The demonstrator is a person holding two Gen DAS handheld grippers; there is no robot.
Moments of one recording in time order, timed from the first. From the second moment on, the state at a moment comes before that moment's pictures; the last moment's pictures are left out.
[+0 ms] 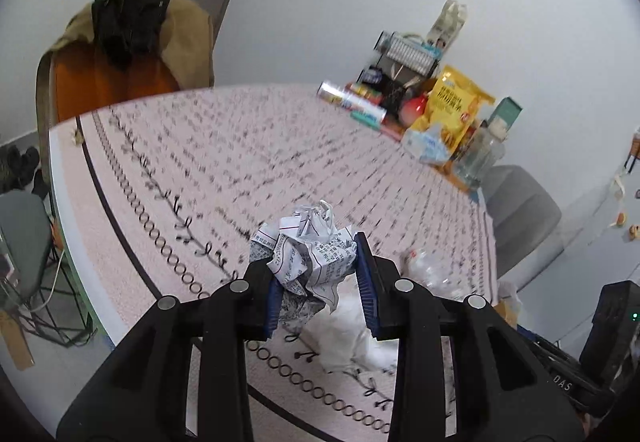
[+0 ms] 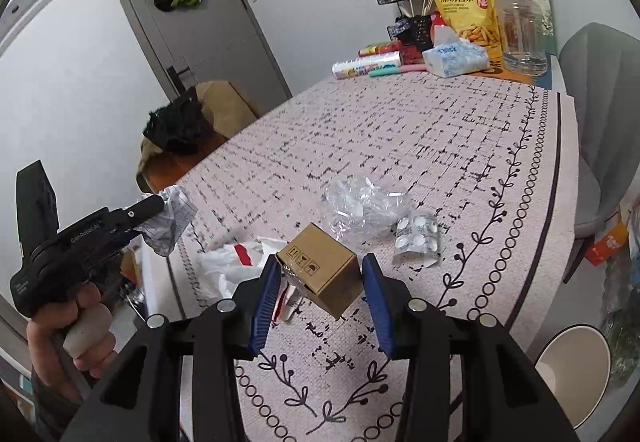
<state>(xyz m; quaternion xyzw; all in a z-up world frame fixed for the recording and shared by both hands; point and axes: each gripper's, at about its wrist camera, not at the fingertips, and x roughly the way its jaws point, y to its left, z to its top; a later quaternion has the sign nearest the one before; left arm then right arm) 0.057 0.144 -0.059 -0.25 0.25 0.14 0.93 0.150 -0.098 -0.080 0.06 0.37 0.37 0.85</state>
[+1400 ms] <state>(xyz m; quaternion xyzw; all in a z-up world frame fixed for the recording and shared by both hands) 0.197 -0.126 -0.081 -0.14 0.37 -0.13 0.91 0.163 -0.351 -0.122 0.16 0.38 0.13 0.90</state>
